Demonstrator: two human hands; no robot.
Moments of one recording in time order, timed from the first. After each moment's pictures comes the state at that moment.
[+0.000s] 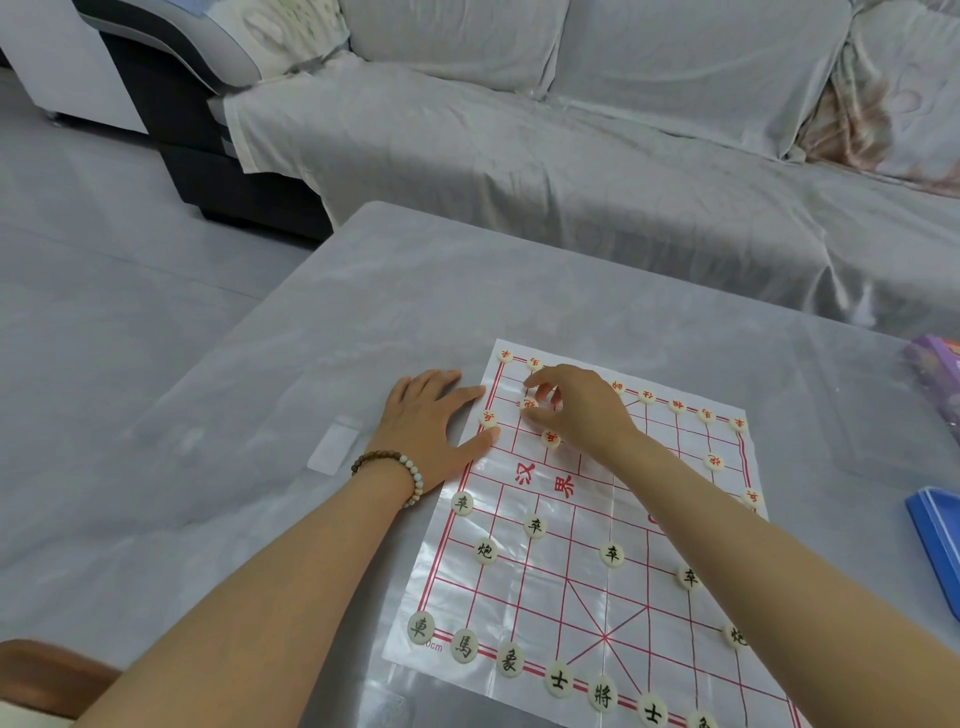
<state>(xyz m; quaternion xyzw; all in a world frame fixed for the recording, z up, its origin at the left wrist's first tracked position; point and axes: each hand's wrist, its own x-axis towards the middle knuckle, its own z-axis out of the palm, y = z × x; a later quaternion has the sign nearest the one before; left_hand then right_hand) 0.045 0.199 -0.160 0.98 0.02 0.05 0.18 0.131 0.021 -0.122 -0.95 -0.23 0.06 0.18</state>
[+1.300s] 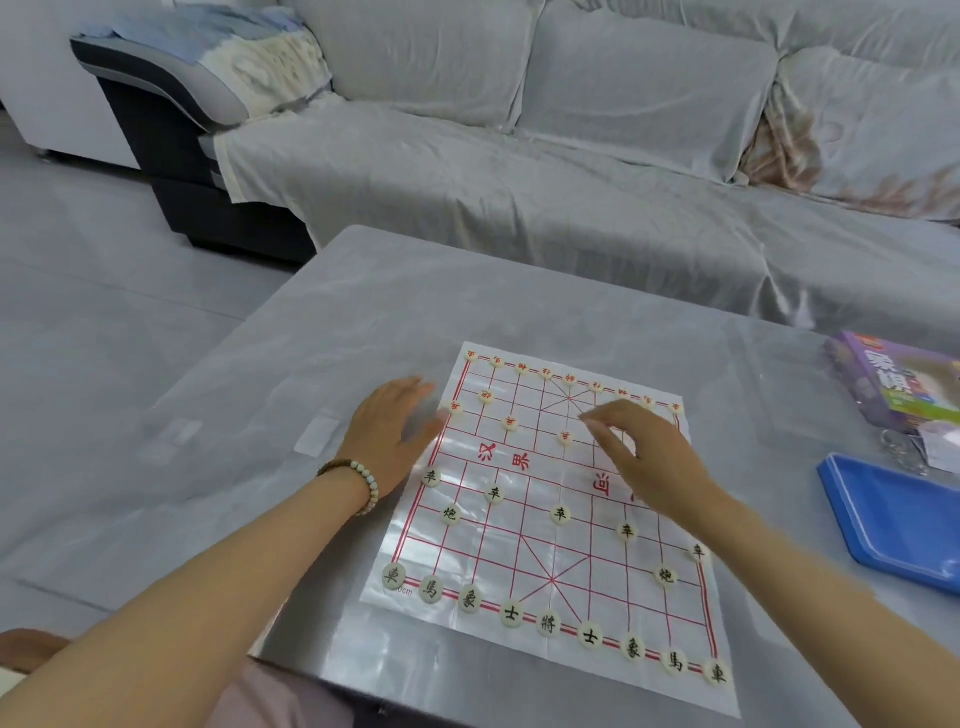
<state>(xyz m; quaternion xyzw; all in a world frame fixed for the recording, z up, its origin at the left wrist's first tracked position) 0.002 0.188 -0.136 0.95 0.03 0.08 0.29 0.054 -0.095 -0.089 -0.95 -0.22 0.01 0.21</state>
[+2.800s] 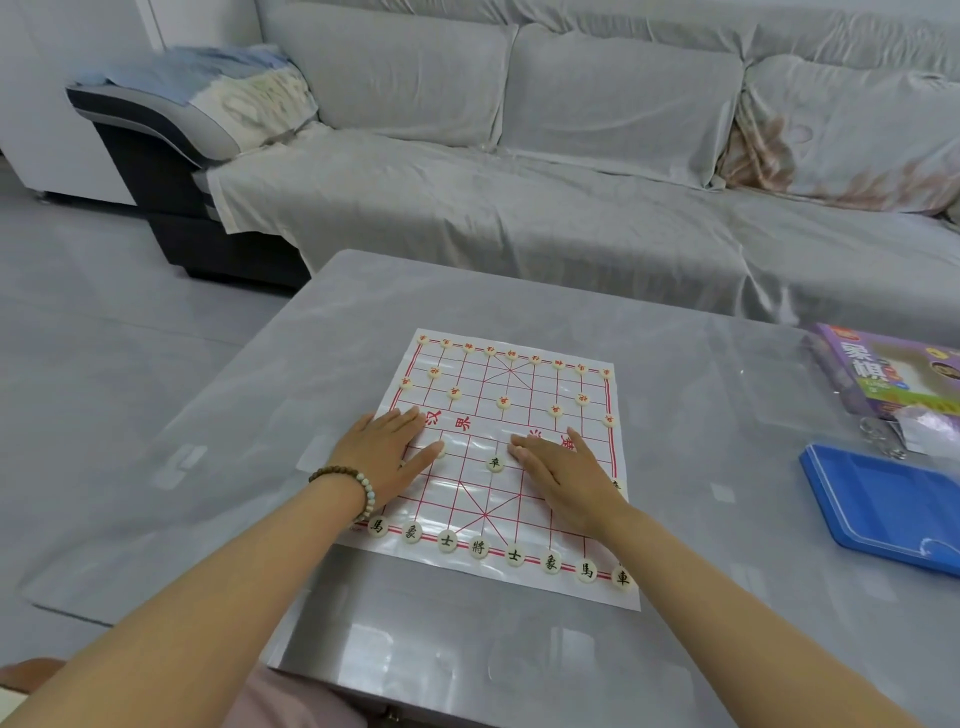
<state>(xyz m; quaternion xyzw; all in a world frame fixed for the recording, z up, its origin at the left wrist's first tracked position) 0.002 0.195 -0.129 0.99 -0.01 -0.10 0.05 0.042 -0.052 -0.130 -0.94 -0.28 0.10 0.20</state>
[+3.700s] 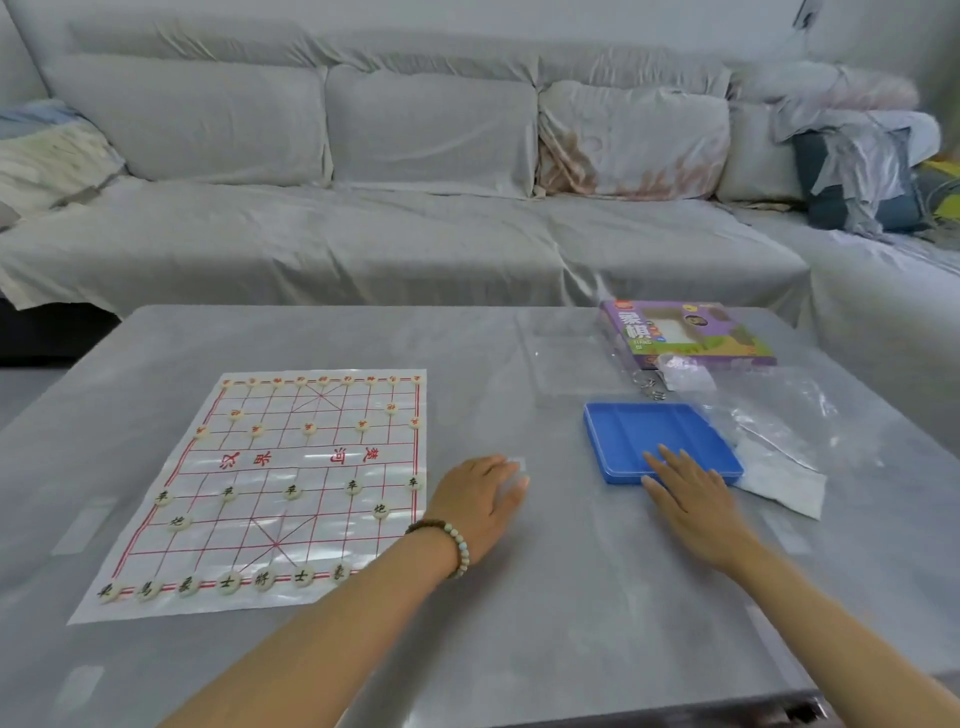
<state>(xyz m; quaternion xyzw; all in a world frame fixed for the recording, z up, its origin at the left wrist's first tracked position) -0.002 -0.101 -0.107 0.95 -0.20 -0.04 0.24 -0.007 -0.384 -0.125 -0.99 0.05 0.04 0.15</state>
